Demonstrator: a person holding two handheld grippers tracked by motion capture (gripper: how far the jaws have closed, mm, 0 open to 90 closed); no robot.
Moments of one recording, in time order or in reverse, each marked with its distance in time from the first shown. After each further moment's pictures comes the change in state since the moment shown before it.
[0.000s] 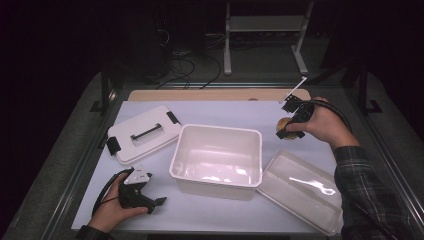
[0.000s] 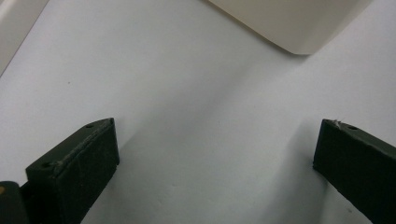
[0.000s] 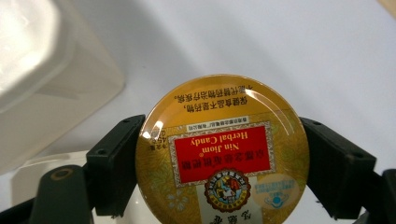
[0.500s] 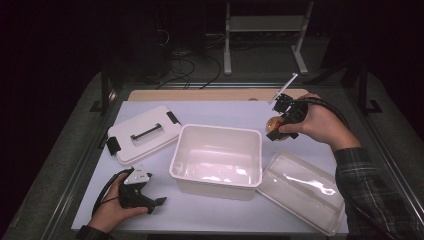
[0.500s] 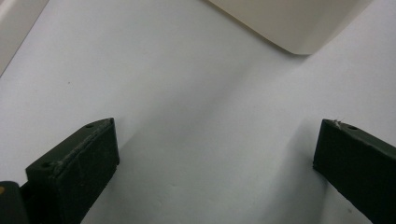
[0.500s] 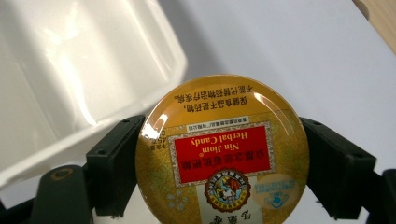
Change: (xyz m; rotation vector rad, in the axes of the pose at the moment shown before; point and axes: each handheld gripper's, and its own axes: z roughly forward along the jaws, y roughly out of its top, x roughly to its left) left arm 0.000 0.000 0.000 0.001 -0.001 0.000; right arm 0.041 0.017 -0.029 -0.043 0.053 -0.128
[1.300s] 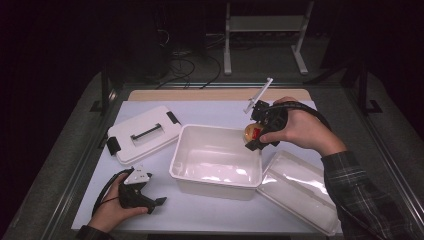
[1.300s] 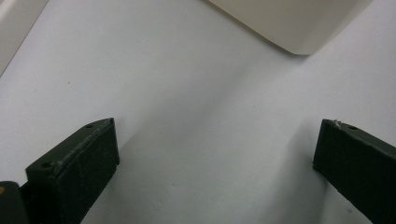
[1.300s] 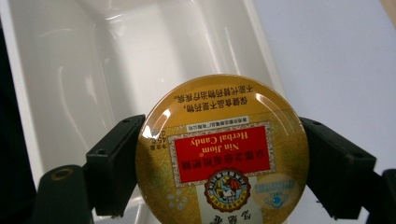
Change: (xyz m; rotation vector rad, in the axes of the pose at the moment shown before) left arm 0.000 0.000 0.000 0.000 0.000 0.001; right arm 0.057 0.033 -0.003 -0.036 0.107 -0.198
